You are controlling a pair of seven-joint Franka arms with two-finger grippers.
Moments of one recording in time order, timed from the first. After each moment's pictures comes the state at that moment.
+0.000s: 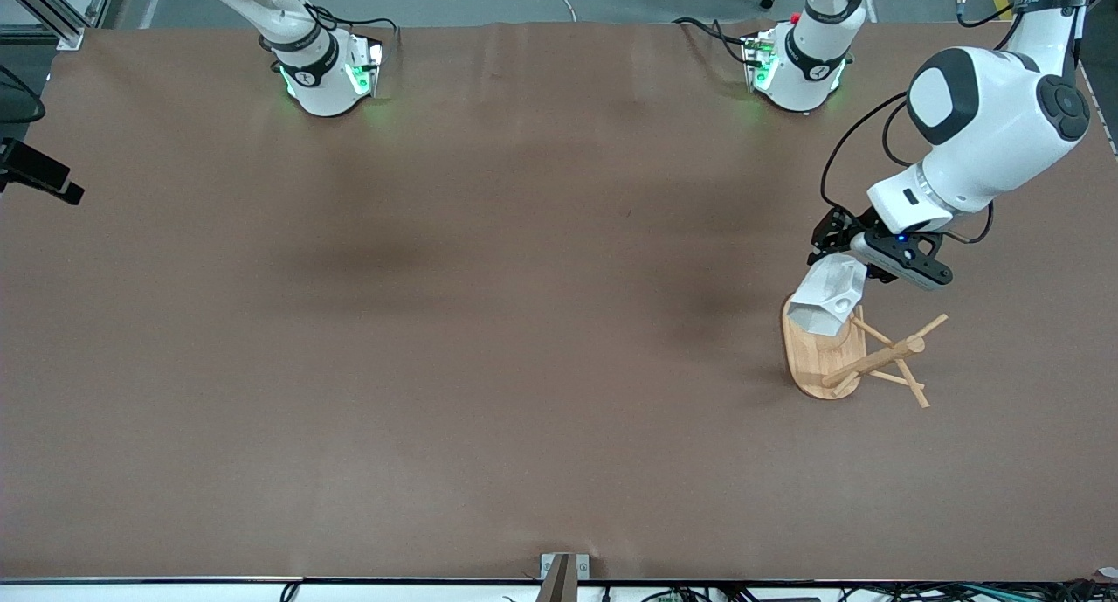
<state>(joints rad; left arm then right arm) -0.09 -0.06 -0.03 -2.26 -0.37 2.33 0.55 -0.04 0.01 -0.08 -1.46 0.01 1.45 0.07</state>
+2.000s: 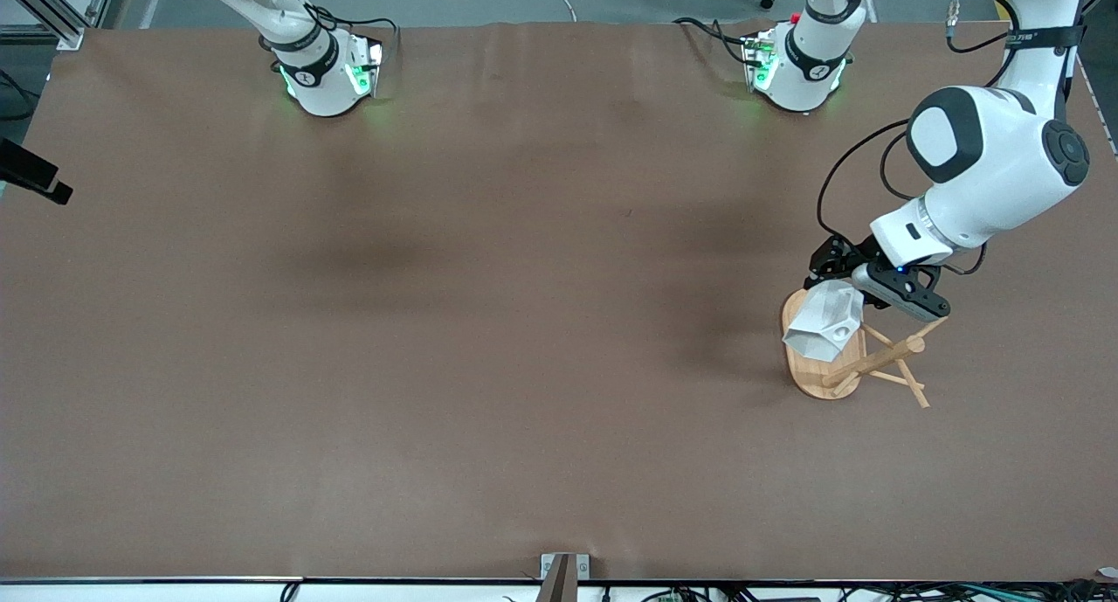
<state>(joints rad) -0.09 0.08 -0.02 -2.15 -0.43 2.34 0.60 -0.04 0.01 -0.09 -1.46 0.01 1.46 0.07</state>
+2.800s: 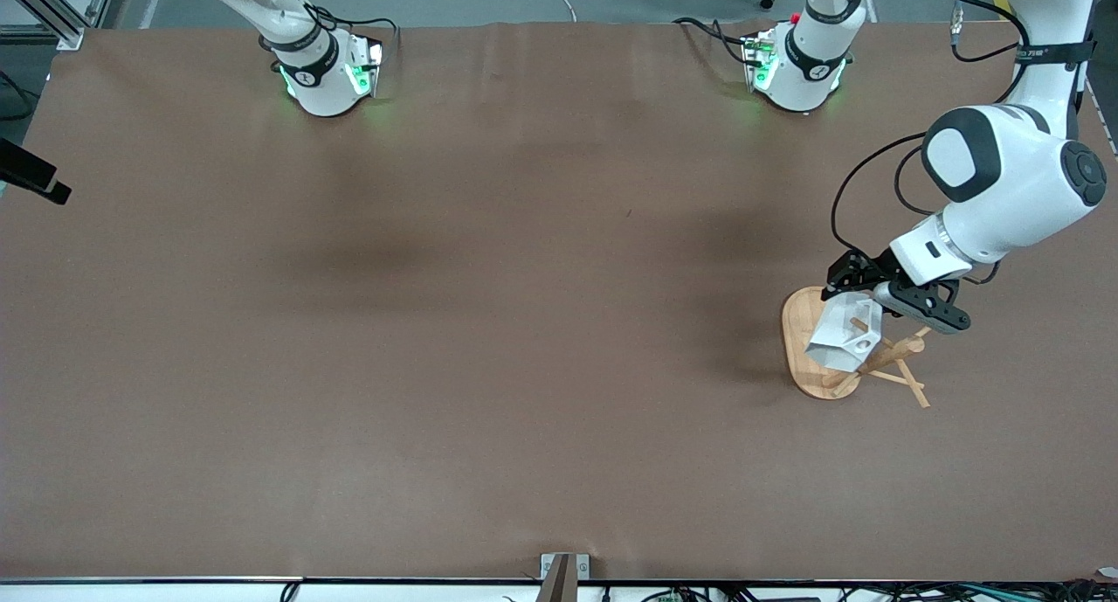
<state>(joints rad) -0.07 0.13 0.04 -2.13 -0.43 2.34 0.60 -0.04 0.01 -0.09 -1.46 0.01 1.46 0.07</state>
